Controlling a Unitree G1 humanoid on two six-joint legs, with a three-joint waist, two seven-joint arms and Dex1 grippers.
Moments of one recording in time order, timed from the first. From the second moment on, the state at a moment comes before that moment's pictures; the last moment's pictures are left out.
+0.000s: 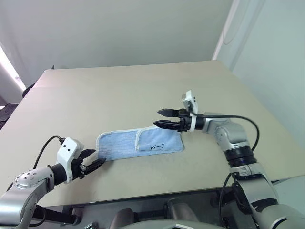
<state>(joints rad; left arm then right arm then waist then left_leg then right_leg) 0.29 0.73 0.28 -0.38 -0.50 0.63 -0.74 -0.62 -0.33 0.15 0.43 0.35 0.40 1.10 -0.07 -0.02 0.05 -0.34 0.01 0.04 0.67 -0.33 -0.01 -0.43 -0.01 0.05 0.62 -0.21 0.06</state>
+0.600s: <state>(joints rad) 0.26 0.70 0.36 -0.33 -0.60 0.76 -0.71 -0.66 -0.22 0.27 0.75 0.11 0.14 1.07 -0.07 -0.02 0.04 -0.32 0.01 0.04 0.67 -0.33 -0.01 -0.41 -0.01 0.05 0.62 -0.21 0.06</state>
